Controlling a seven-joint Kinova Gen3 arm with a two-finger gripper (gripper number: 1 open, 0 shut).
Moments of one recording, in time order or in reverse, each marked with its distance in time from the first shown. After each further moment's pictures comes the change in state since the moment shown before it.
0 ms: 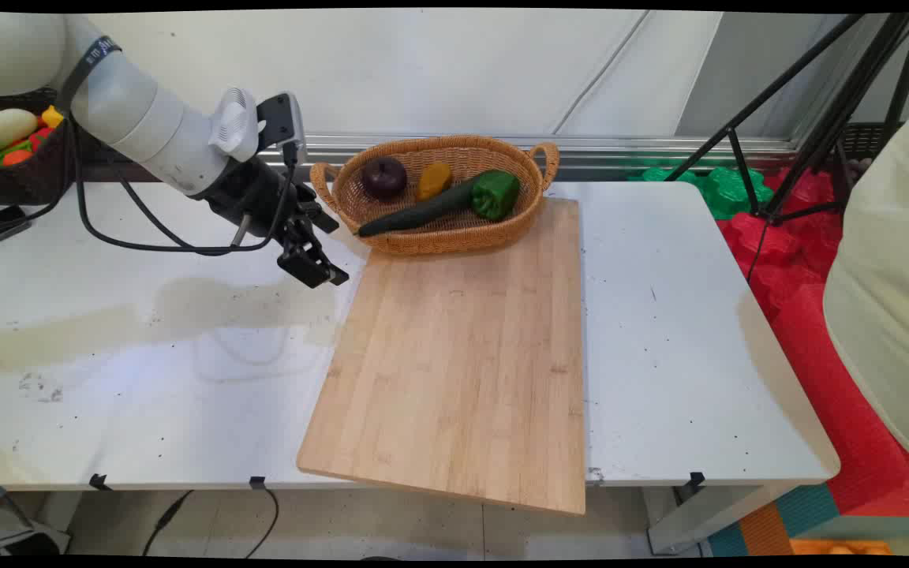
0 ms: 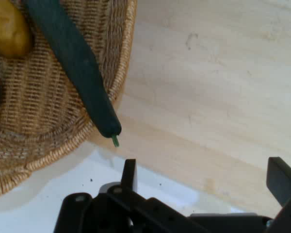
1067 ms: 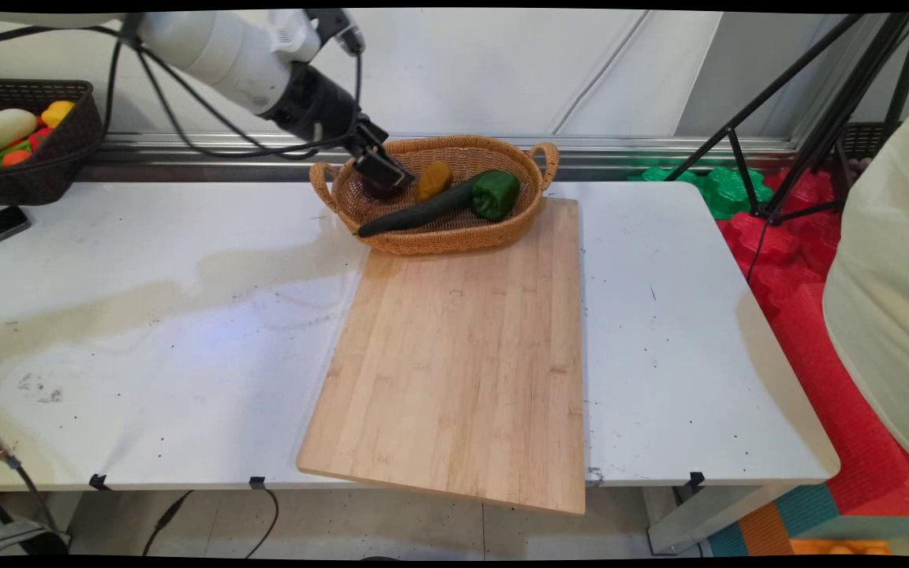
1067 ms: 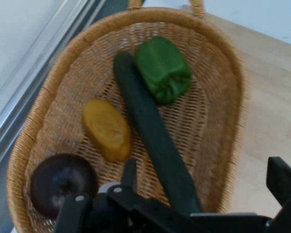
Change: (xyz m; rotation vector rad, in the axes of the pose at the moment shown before) arm 0.079 -0.052 0.005 0.141 0.165 -0.139
